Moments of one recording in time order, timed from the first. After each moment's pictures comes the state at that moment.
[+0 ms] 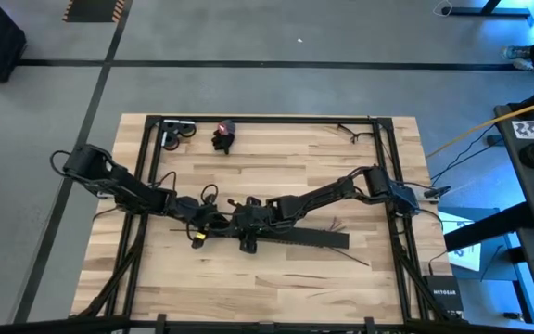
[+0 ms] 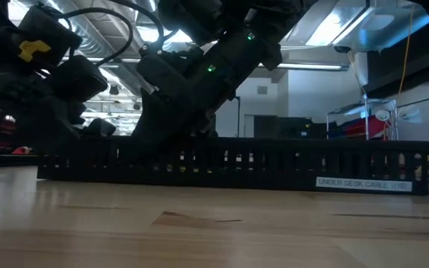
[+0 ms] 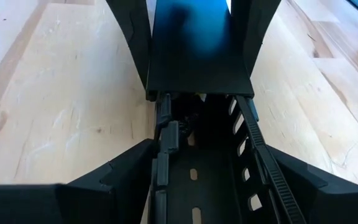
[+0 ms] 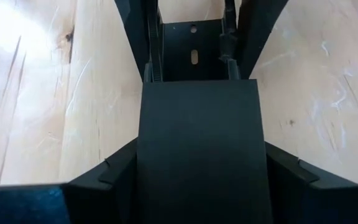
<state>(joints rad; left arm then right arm) -0.22 1.52 0.18 0.79 -0.03 -0.15 0.16 2.24 1.52 -0.12 0.01 0.29</state>
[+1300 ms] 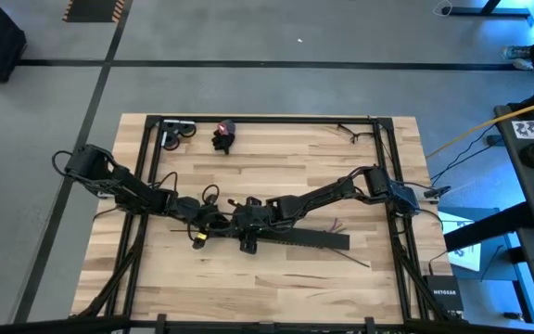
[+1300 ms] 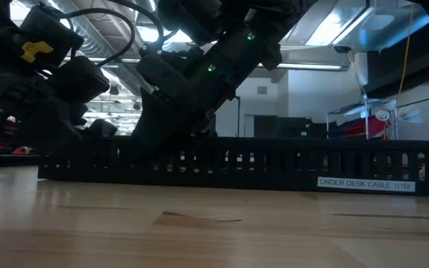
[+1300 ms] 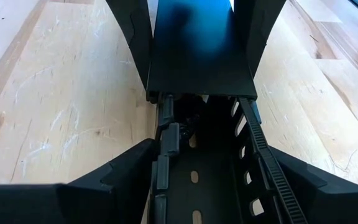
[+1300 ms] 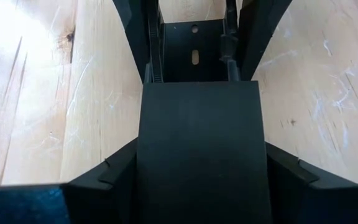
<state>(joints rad) -0.22 1.54 0.19 0.79 -0.03 -0.16 0.16 2.24 1.52 -0.12 0.01 0.29</state>
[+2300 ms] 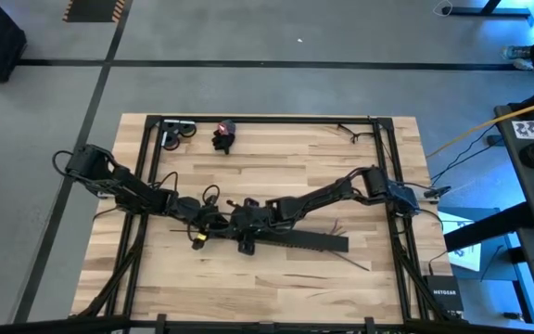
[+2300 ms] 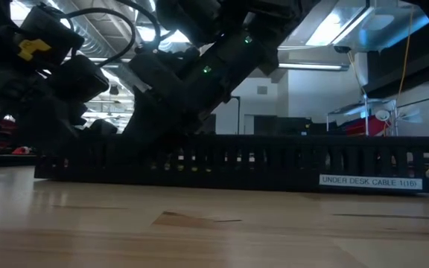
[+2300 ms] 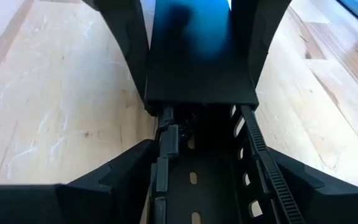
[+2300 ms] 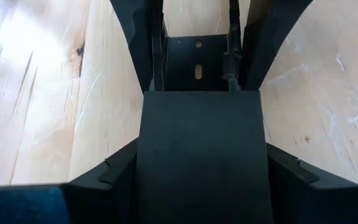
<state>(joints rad) -0.21 1.54 0.19 0.79 0.00 -0.15 0.16 2.25 1.52 -0.05 0.00 0.29</state>
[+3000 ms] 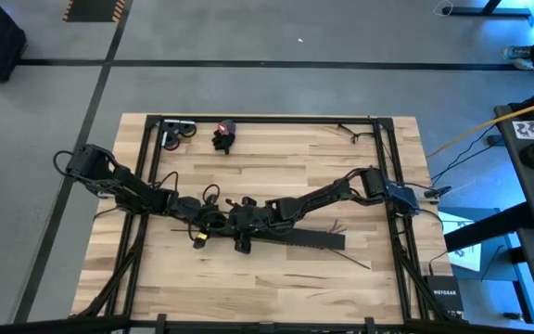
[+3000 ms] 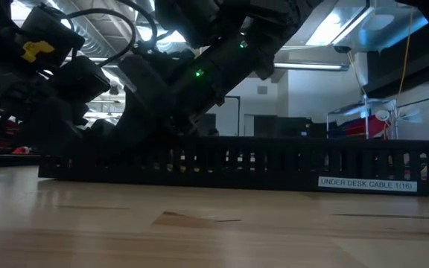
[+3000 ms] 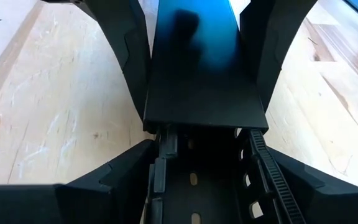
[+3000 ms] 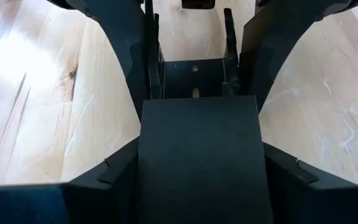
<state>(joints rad) -0.21 1.54 0.19 0.80 -0.02 -0.15 0.16 2.26 1.52 0.04 0.05 0.29</state>
